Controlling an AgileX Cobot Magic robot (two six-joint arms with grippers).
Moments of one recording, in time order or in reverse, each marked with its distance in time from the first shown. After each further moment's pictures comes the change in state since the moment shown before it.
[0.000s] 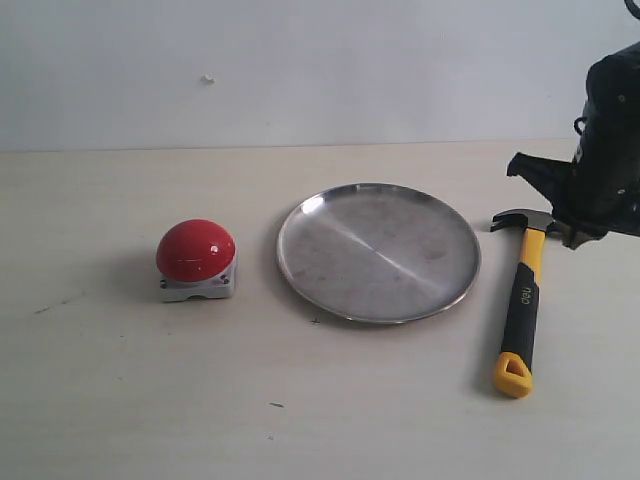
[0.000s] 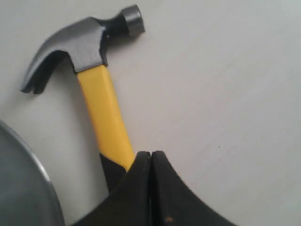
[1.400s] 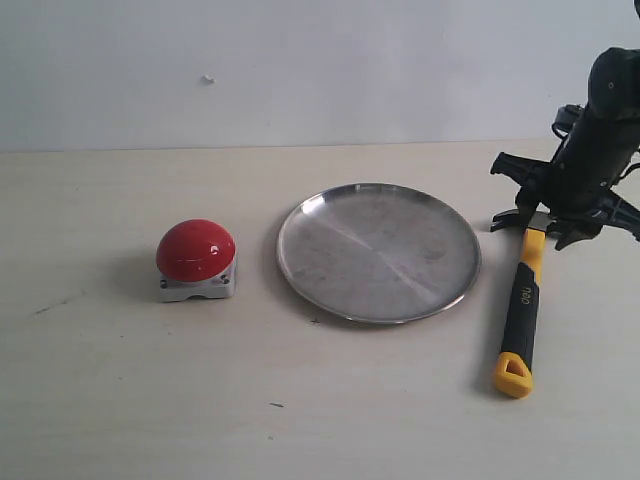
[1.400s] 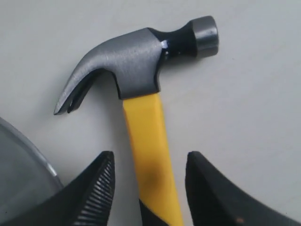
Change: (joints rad) left arm 0.000 0.000 0.000 0.000 0.000 0.000; right arm -0.098 0.194 -0.202 0.301 -0.012 -0.422
